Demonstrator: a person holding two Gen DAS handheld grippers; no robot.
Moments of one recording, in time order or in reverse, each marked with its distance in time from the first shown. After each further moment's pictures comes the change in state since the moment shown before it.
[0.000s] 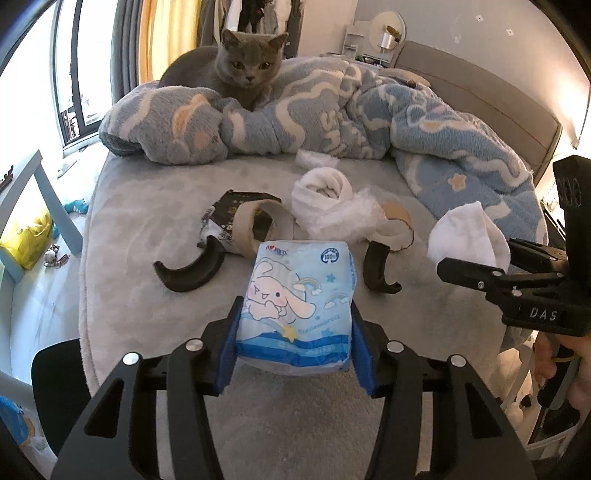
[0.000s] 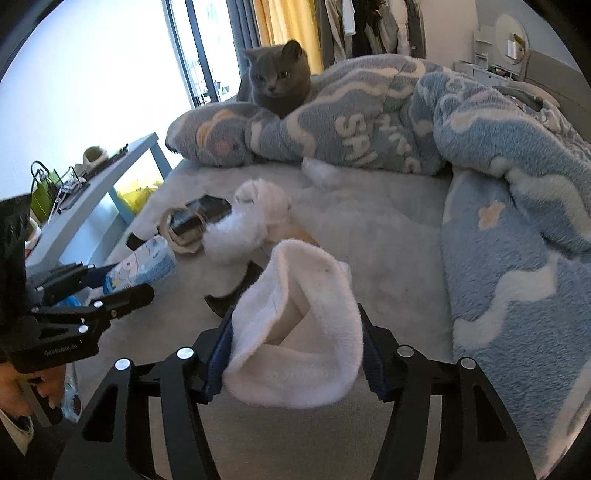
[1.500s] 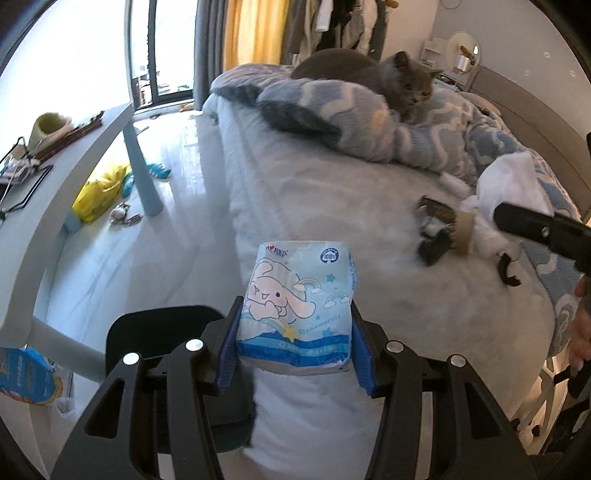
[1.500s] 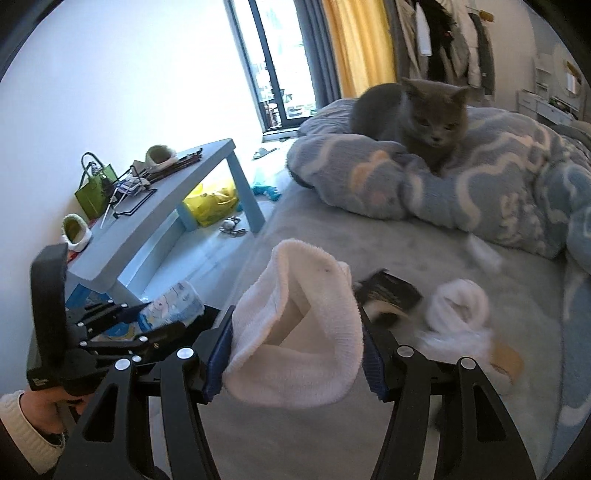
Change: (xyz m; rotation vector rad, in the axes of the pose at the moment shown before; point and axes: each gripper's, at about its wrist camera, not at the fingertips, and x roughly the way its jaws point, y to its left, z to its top) left arm -0.069 0.173 -0.035 -0.171 0.022 0.188; right arm 0.040 0.165 0.076 -0.120 -0.030 0.192
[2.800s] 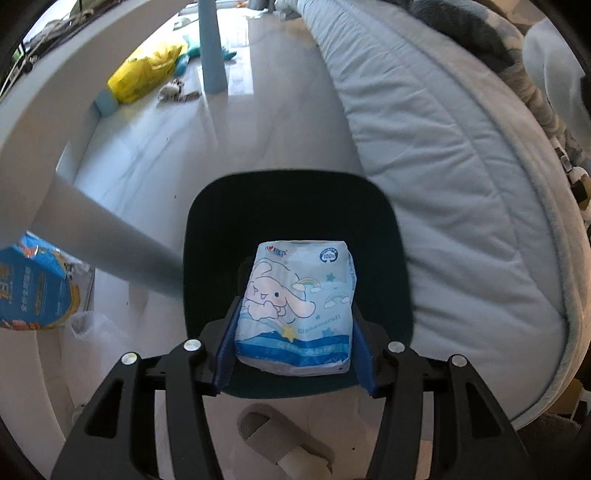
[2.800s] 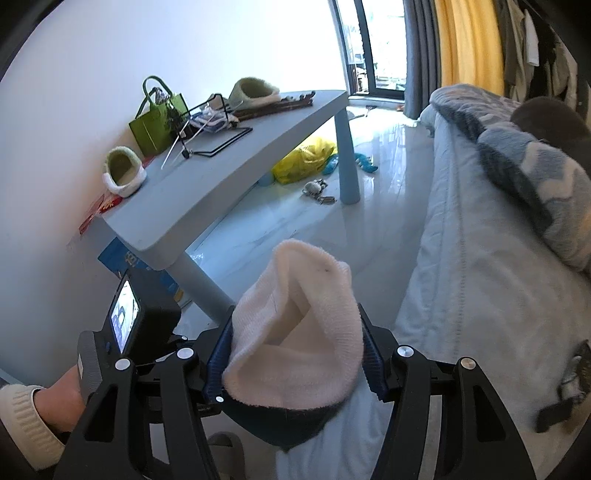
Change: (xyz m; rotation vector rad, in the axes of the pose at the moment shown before) left arm 0.048 0.170 -0.083 -0.179 0.385 0.059; right arm 0.135 0.189 0.020 -0.202 0.166 0.188
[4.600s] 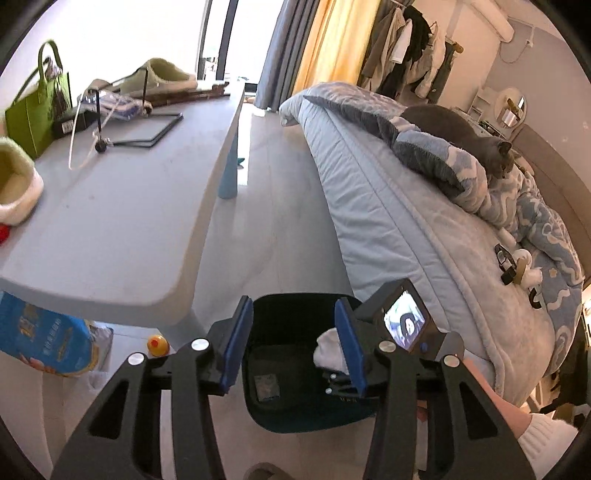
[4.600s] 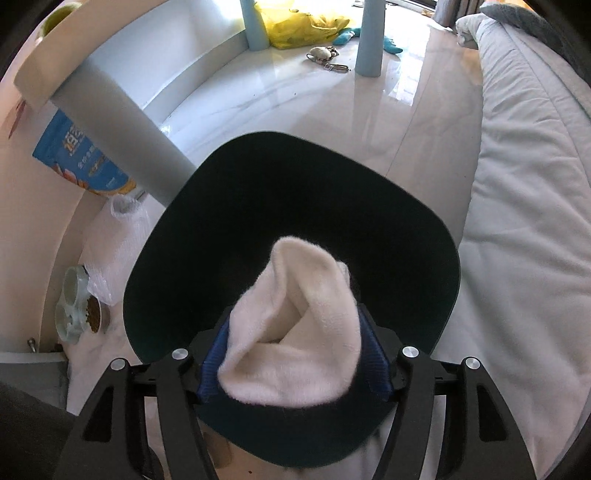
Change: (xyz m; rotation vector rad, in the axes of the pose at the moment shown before) left arm -0.138 0.047 0.010 -0.016 -0.426 -0.080; right arm 0.186 0.036 -0.076 -0.071 0.463 -0.103
